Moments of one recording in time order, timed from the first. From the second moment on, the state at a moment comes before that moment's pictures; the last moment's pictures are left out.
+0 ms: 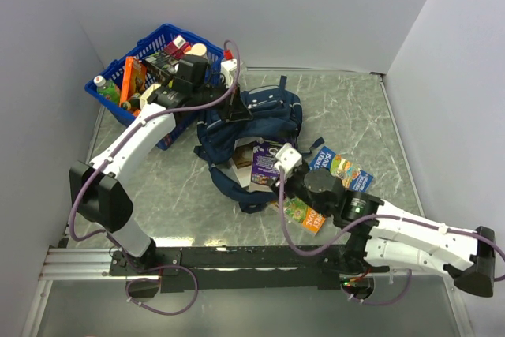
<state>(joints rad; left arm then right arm) -0.46 1.62 1.57 -0.48 0.79 0.00 1.11 0.82 0.66 -0.17 0.34 -0.13</state>
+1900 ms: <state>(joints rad) -0.55 1.54 1.58 -0.63 0.82 0.05 0.80 1.01 0.34 0.34 0.17 0.61</state>
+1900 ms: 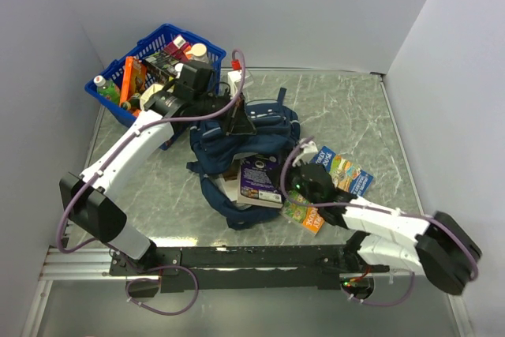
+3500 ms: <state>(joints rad) -0.51 1.43 1.43 -0.70 0.71 0.30 0.89 0.61 0.46 -0.98 0.46 1.37</state>
